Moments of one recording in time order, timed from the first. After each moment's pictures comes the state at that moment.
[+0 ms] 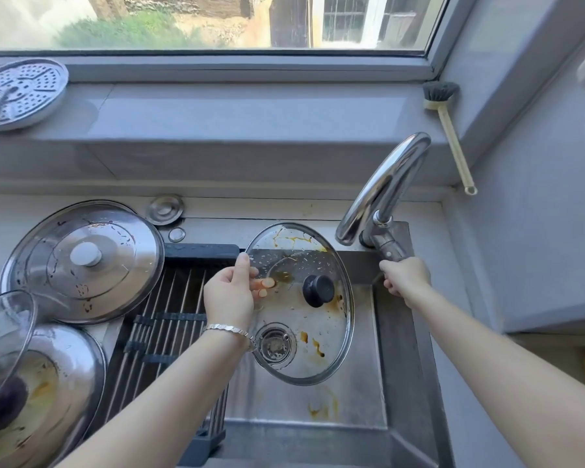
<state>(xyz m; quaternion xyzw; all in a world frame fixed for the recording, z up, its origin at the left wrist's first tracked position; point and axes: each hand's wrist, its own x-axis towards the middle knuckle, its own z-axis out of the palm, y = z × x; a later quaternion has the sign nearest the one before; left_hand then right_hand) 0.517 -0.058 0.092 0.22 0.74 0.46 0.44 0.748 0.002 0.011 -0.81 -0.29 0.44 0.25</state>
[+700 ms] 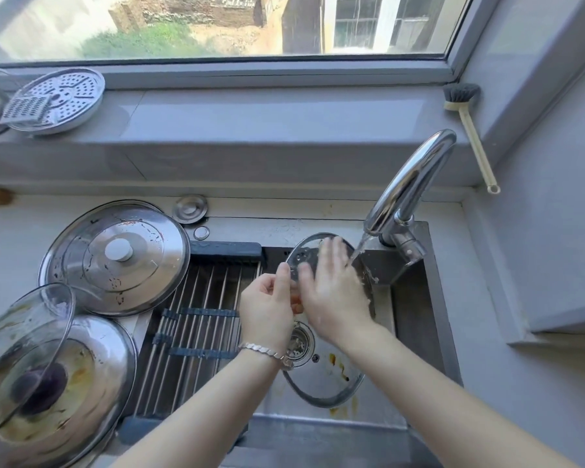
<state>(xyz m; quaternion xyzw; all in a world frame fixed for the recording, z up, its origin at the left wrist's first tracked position) 0.520 -0.088 0.100 0.33 0.72 0.46 0.40 0.607 -0.064 0.084 -0.65 -0.67 0.34 0.11</state>
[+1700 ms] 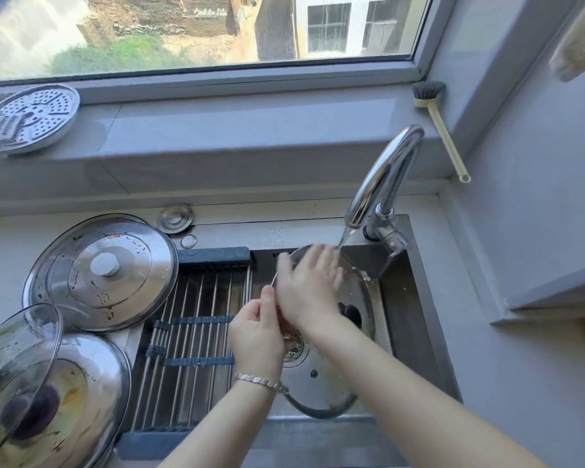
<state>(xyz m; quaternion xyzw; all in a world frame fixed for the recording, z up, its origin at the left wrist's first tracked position) 0.520 -0.117 0.094 0.30 0.72 0.47 0.41 0.581 -0.065 0.098 -0.72 -0.54 0.41 0.13</state>
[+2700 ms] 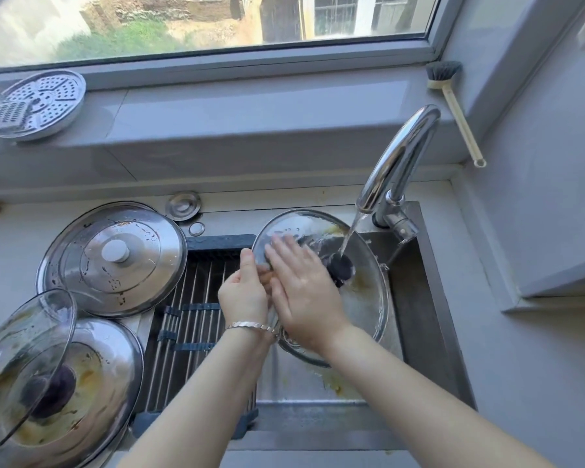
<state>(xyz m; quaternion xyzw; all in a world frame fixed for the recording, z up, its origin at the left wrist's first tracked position) 0.502 -0.083 0.096 0.14 0.71 0.52 0.46 0.583 -0.091 0.071 -0.52 -0.79 0.20 0.27</state>
